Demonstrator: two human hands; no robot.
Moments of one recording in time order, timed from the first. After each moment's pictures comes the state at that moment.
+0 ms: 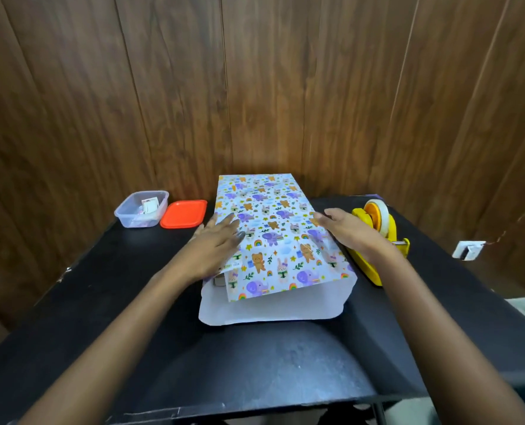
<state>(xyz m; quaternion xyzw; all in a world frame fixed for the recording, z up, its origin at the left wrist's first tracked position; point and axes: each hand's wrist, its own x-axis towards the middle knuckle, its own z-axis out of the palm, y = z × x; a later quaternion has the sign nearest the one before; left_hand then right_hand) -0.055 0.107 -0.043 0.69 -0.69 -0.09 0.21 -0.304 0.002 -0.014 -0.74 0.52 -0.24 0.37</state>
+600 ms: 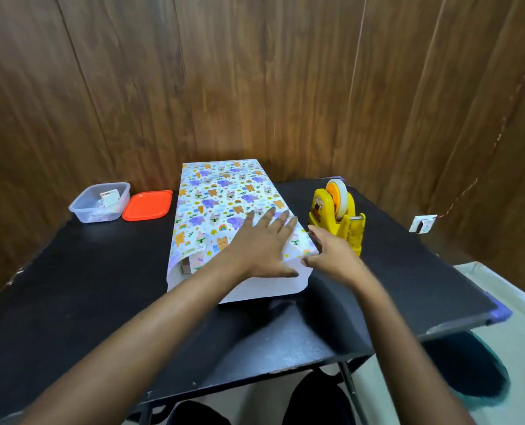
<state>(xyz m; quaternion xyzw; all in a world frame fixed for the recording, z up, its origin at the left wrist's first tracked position) -0.192 0.082 -0.048 0.60 -0.79 0.11 -0.05 -0.353 0.056 -0.066 -0.76 0.51 -0.25 0.30</state>
